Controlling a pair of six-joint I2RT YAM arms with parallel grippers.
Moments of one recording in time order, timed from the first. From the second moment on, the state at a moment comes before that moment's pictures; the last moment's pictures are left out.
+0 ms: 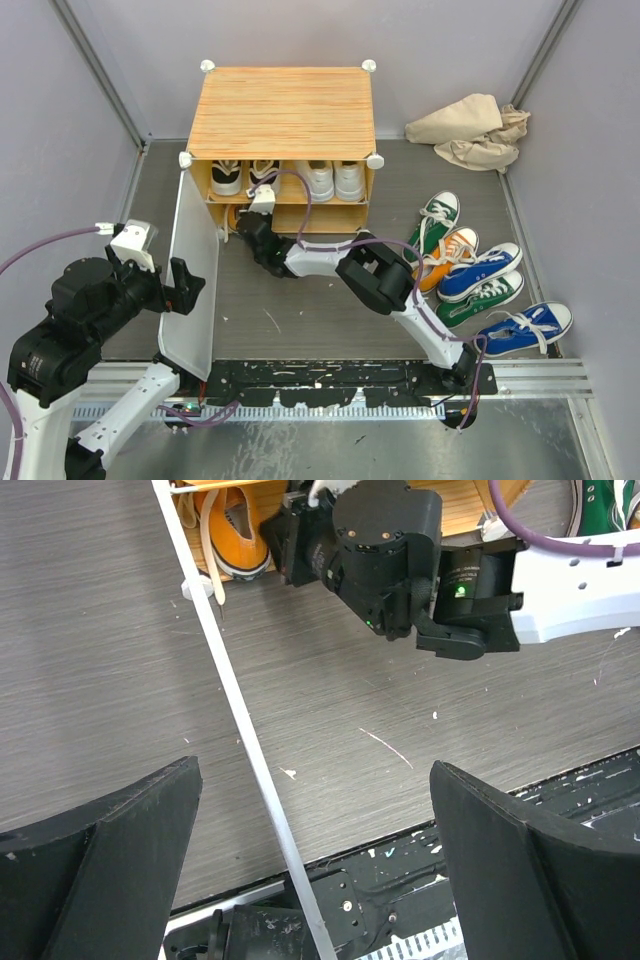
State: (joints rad) left arm -0.42 0.56 1.28 -1.19 -0.03 -0.17; right arm 1.01 2.38 1.69 0.42 0.66 0.46
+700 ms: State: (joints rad) left arm -0.42 0.56 1.26 -1.19 -0.03 -0.17; right arm 1.02 2.28 1.51 0.43 0.38 0.48
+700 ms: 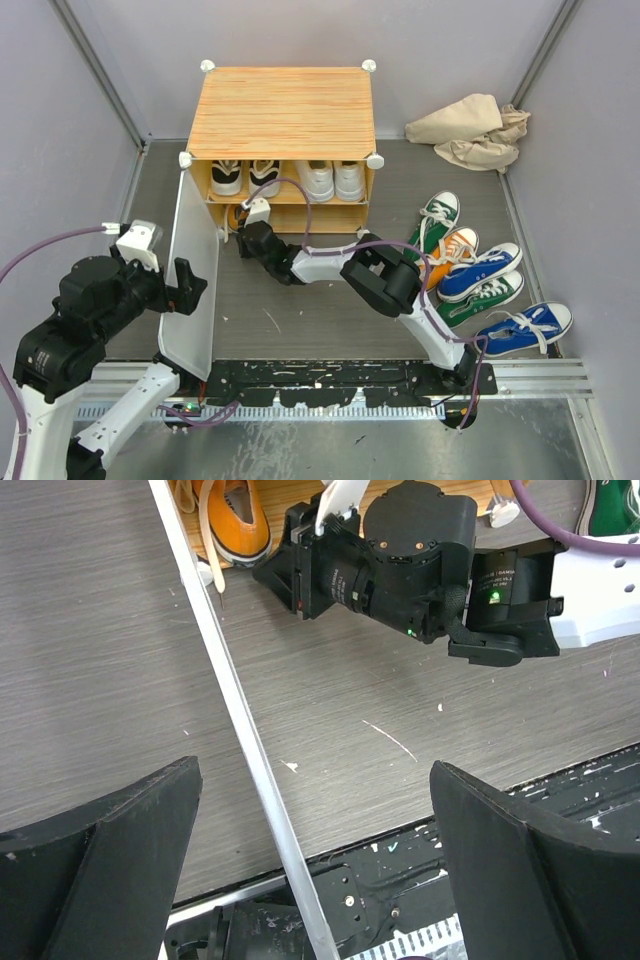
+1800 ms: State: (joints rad) left arm -0.42 0.56 1.23 -1.19 -0.03 -0.17; right arm 1.18 2.03 1.28 0.28 0.57 0.33
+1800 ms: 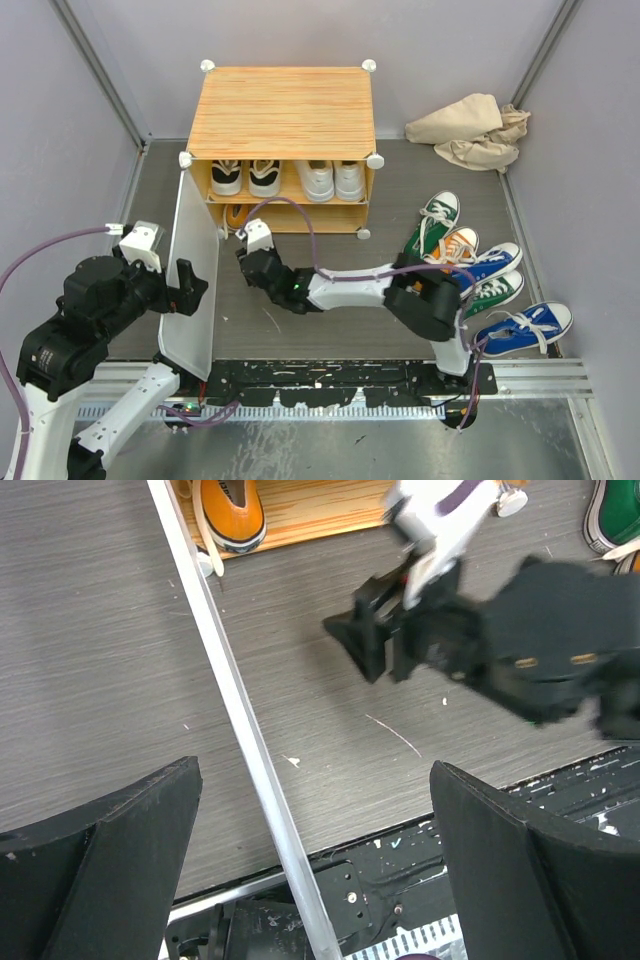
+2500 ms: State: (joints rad) left arm -0.43 0.52 1.24 -1.21 -0.02 -0.17; right arm 0.75 1.27 0.92 -1.00 0.79 1.04
